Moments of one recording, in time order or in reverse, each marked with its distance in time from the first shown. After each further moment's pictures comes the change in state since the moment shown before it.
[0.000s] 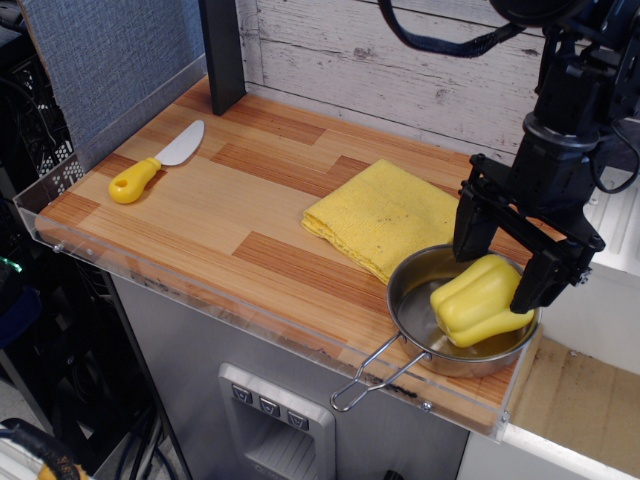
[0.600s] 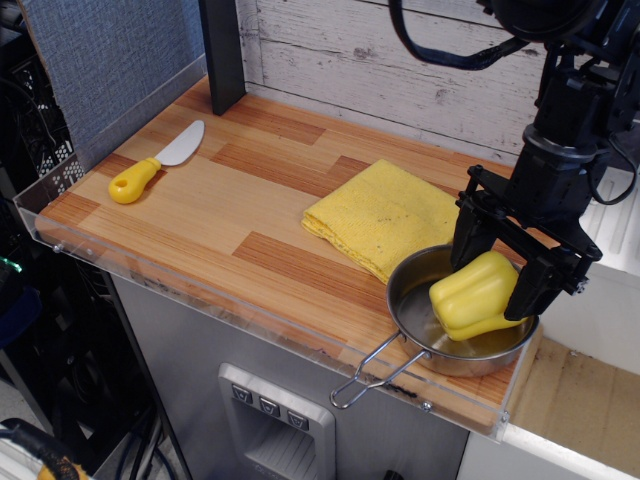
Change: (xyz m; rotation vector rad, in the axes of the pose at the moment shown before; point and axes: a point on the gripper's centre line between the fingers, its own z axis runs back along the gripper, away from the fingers) arm 0.000 0.000 -0.008 -0.007 0.052 0.012
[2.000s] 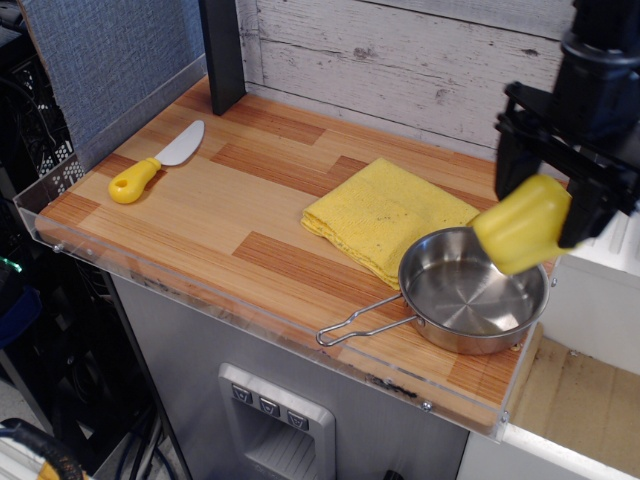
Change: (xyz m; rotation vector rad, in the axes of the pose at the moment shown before) arm 0.007 0.003 0.063 0.026 -0.221 0.031
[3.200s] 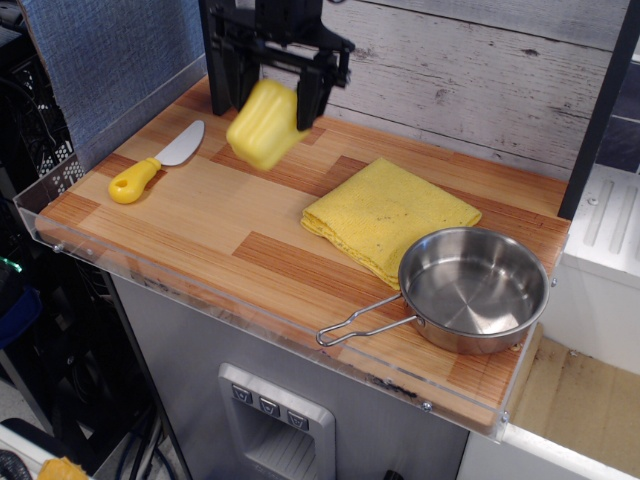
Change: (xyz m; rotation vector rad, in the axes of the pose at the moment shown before) arm -0.083 0.185 0.013 0.147 0.020 0.607
